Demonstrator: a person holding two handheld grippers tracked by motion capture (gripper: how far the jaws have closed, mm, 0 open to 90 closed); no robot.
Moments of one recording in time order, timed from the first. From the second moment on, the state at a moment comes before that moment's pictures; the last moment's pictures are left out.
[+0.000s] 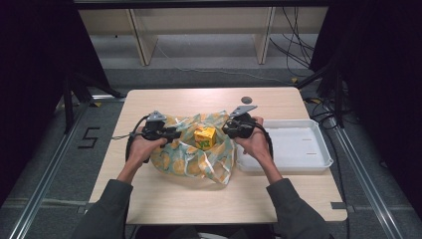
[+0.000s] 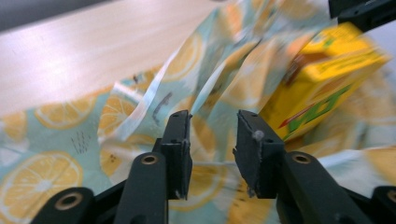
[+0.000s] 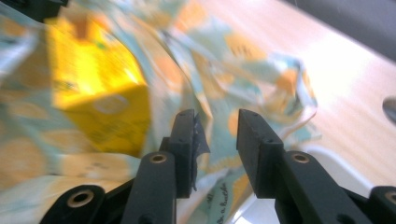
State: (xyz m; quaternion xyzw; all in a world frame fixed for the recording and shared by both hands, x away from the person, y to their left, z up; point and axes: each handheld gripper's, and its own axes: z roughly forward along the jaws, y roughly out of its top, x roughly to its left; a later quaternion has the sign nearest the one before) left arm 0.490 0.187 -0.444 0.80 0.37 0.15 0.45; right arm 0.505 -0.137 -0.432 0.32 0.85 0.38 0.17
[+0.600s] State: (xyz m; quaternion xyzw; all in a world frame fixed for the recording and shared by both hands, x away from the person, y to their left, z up) left arm 0.507 0.166 -0.475 0.82 0.37 0.15 0.42; right arm 0.511 -0.117 -0.452 0.26 0.88 0.37 0.17
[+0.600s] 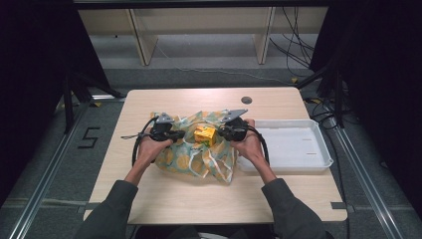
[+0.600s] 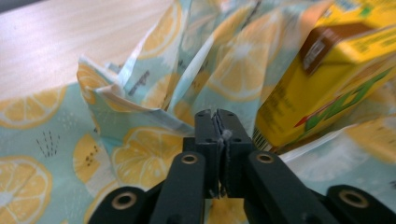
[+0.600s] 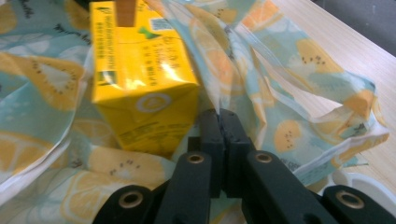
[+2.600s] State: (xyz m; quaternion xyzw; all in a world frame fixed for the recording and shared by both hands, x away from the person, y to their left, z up) left arm 0.404 0.190 -0.446 0.82 0.34 0.15 0.44; right arm 0.505 -0.135 -0.409 0.28 0.84 0.44 0.17
